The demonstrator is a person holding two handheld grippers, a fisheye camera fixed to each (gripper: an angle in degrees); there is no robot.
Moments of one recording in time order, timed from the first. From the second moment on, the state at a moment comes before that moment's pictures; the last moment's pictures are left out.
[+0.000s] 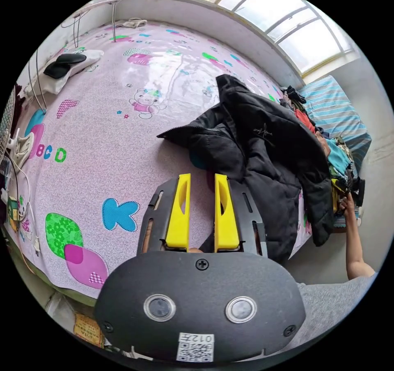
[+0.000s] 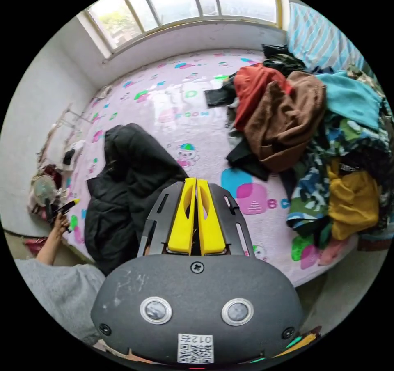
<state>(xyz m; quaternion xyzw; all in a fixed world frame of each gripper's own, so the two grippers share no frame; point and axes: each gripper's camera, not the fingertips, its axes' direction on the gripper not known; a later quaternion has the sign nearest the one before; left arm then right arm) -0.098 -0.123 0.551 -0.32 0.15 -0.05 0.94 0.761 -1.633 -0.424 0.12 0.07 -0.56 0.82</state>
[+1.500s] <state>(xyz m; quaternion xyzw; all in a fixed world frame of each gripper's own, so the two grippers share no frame) -0.036 -0.252 0.334 -0.01 0.19 0.07 0.98 0.674 -1.373 -0.671 0.16 -0.22 -0.77 0.58</state>
